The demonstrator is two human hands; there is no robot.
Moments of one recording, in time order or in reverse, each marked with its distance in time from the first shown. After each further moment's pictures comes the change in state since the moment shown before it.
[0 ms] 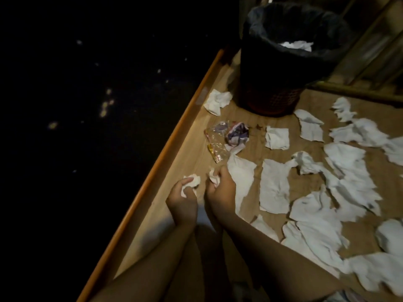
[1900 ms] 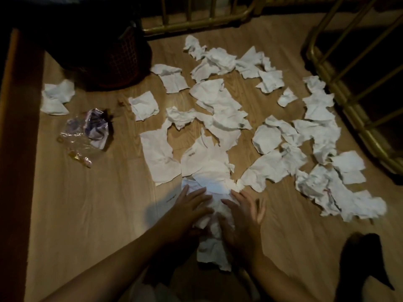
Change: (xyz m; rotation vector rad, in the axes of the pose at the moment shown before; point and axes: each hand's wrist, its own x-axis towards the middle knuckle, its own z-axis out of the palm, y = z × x) left_hand -0.123 -0.010 0.129 0.518 -1.359 1.522; right_hand -0.179 0.188 -0.180 -0.458 0.465 0.067
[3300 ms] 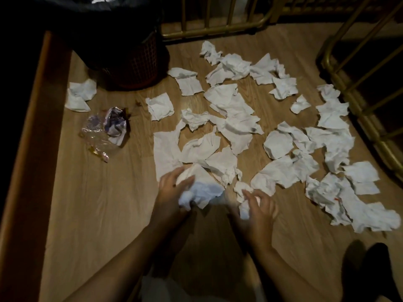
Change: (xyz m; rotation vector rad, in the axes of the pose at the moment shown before) left_hand -0.021 0.003 -0.037 -0.386 0.463 -0.644; right_hand 0.018 0.016 0.001 -0.146 -0.060 0.254
